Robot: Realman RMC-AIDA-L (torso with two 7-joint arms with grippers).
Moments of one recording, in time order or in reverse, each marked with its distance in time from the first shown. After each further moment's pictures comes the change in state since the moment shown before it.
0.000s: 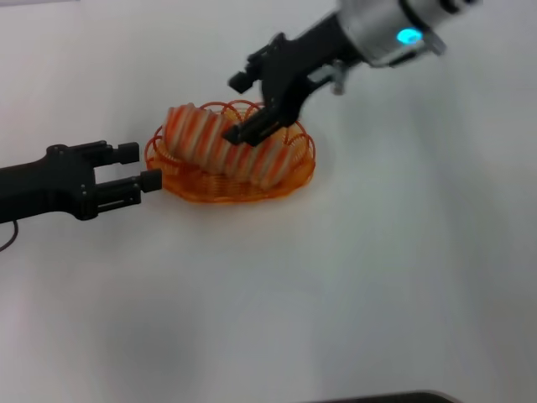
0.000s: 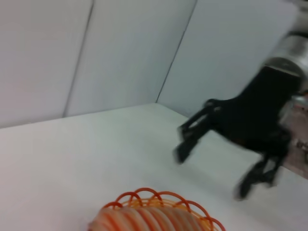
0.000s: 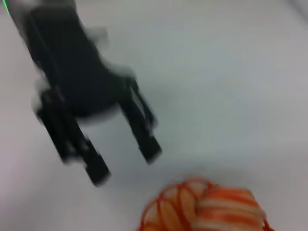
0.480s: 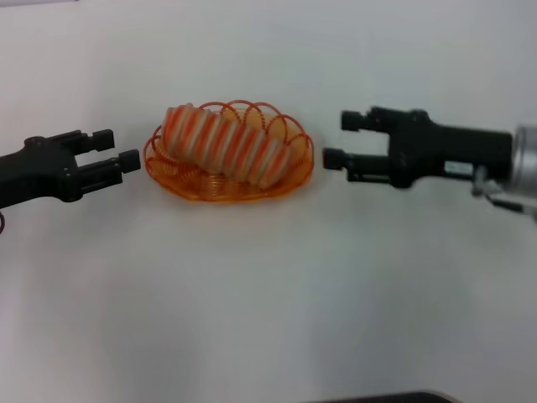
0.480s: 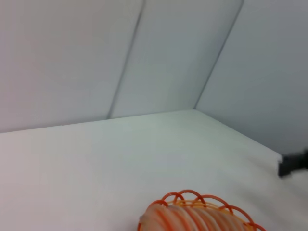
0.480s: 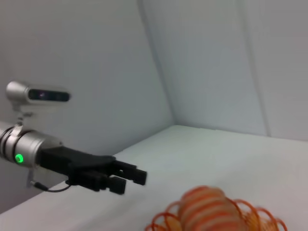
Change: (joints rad) left arm 0.002 0.006 -0.052 -0.023 0.001 -0.087 -0.019; right arm -0.492 -0.004 0.249 0.236 0.477 -0.100 -0.459
